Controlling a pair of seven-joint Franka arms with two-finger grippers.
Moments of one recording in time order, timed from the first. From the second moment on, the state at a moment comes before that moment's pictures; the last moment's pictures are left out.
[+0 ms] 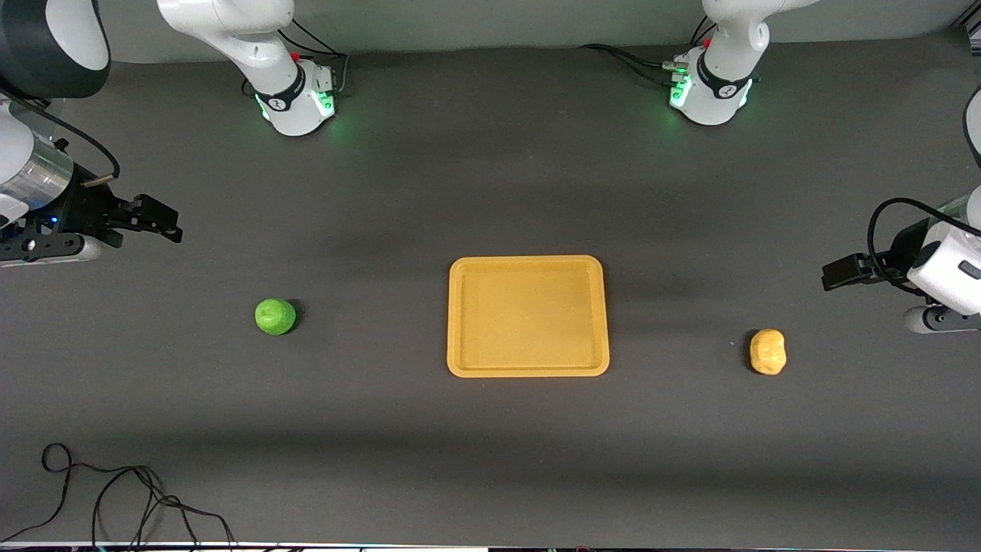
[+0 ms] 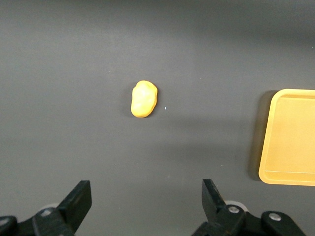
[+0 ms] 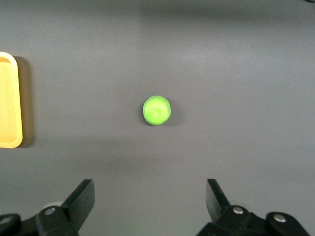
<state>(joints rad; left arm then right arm) 0.24 0.23 -0.31 -1.47 0.07 1.63 -0.13 0.01 -0.06 0.01 -1.80 0.01 1.73 -0.02</state>
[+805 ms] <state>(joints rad) 0.23 0.57 -0.31 -1.49 0.21 1.94 -0.13 0.01 -0.04 0.01 -1.82 0.01 1.73 -0.02</state>
